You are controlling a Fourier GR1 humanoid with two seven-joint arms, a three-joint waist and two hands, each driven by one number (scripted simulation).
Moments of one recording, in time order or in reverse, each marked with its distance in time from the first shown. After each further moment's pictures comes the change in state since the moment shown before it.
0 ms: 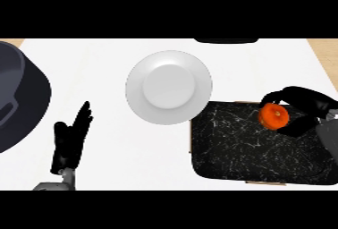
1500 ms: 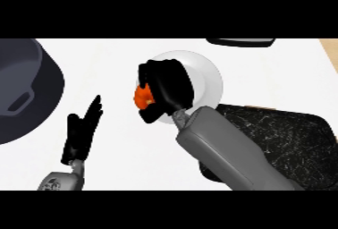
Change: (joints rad) left arm -0.071 -0.032 -0.008 0.049 -0.025 -0.043 0.006; right arm -0.391 0.585 0.385 -0.156 0.122 -0.676 0.824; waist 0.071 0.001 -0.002
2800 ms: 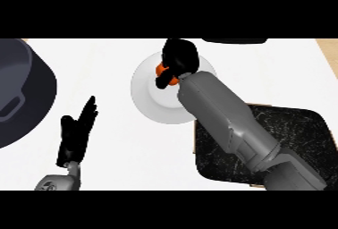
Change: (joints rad) left arm 0.021 -0.004 0.030 -0.022 -0.014 0.005 -0.002; right arm -0.337 0.013 -0.046 0.745 -0.280 -0.195 -0.051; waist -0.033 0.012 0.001
